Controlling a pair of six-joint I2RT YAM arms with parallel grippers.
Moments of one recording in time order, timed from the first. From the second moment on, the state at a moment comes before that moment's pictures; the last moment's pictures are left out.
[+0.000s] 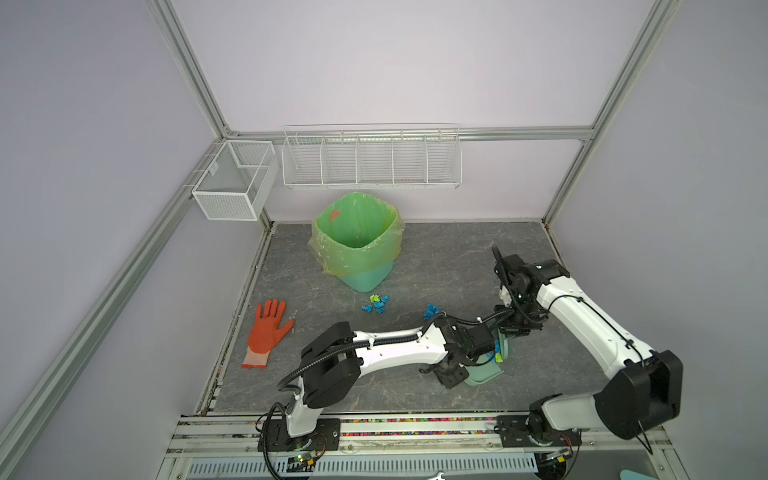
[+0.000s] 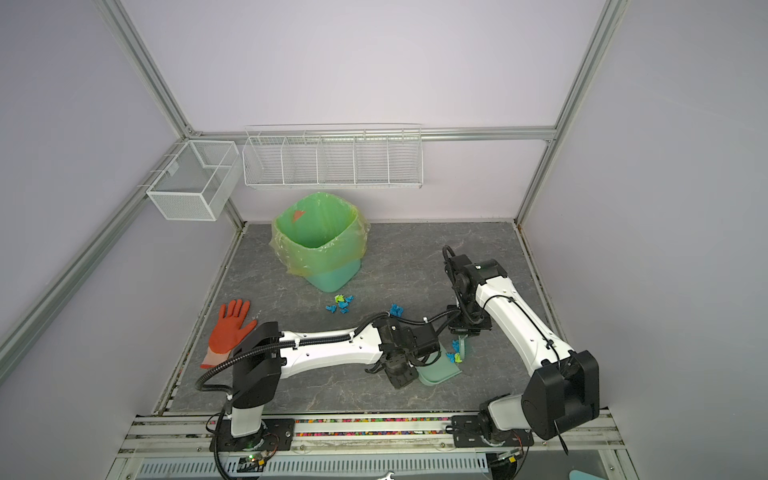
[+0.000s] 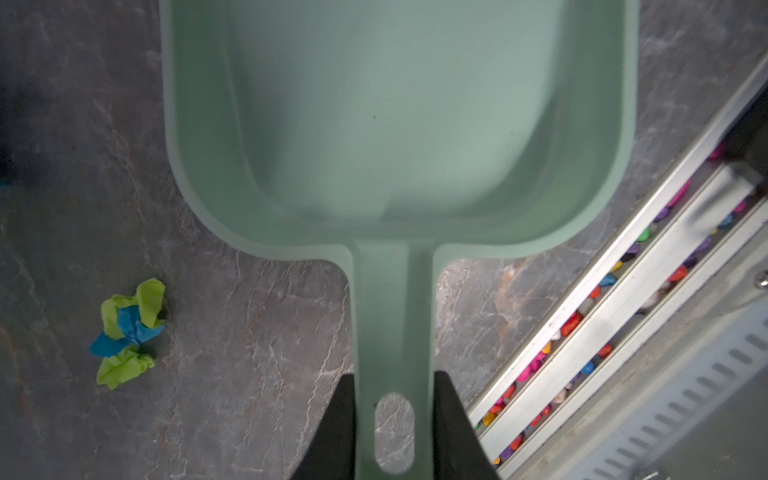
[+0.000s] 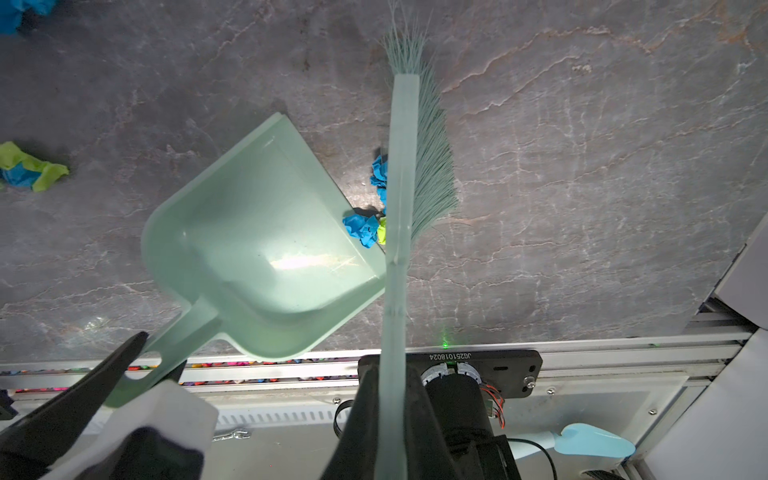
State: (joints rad) left arm -1.34 1.97 1.57 -1.03 -0.02 -0.19; right arm 0.35 1.40 1.22 -1.44 0.00 0.35
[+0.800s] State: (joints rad) left arm -1.32 1.97 1.56 -0.97 0.00 -0.19; right arm 0.37 1.29 1.21 -1.42 -0.16 0.37
